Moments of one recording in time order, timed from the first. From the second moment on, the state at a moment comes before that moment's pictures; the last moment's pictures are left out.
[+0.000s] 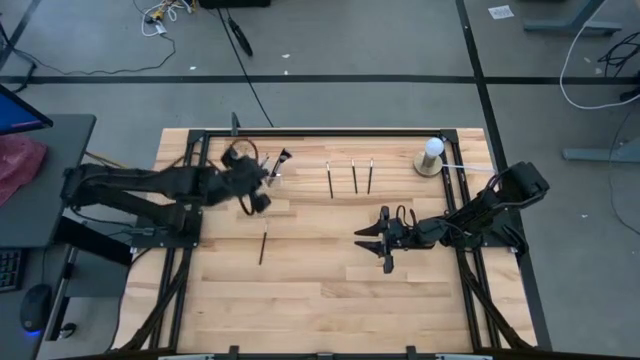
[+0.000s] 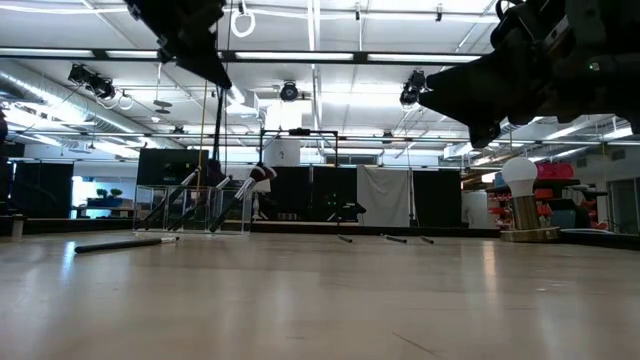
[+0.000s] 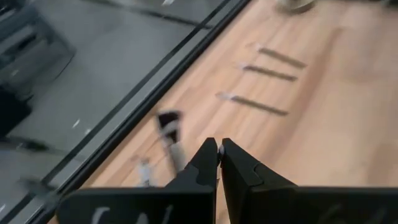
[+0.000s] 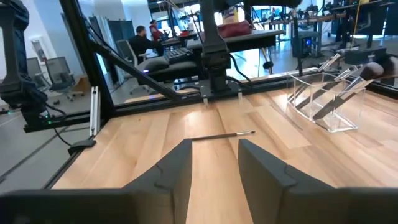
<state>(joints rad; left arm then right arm) -0.03 1.07 0.93 -0.58 -0.66 -0.27 0.37 1.56 0.25 1.29 0.38 0.18</state>
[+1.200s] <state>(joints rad) 0.41 1.33 0.93 -0.65 -0.40 -0.19 0.36 1.56 0.25 1.27 0.38 0.17</state>
